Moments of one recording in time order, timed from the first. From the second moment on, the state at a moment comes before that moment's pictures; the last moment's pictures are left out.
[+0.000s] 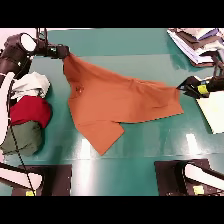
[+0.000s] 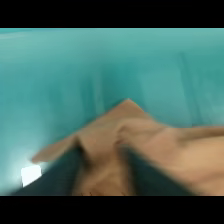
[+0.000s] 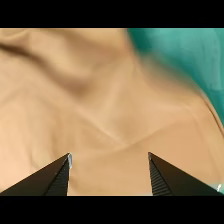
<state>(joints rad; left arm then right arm) -0.12 -1.65 1.77 1.36 -0.83 -1.51 -0.35 -1.25 1.14 -1.05 1.20 1.52</state>
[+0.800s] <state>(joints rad) 0.00 -1.27 1.12 1.21 -1.21 -1.54 -0.33 -1.08 1.18 -1.07 1.23 1.41</state>
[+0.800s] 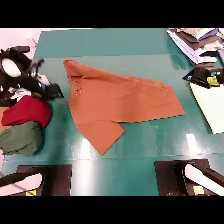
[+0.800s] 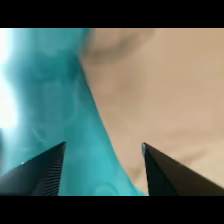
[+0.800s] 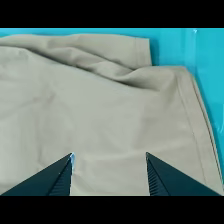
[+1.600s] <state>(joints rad) -0.24 -1.10 0.58 0.93 -0.74 -1.63 -0.35 -1.03 1.15 -1.00 1.26 1.37</state>
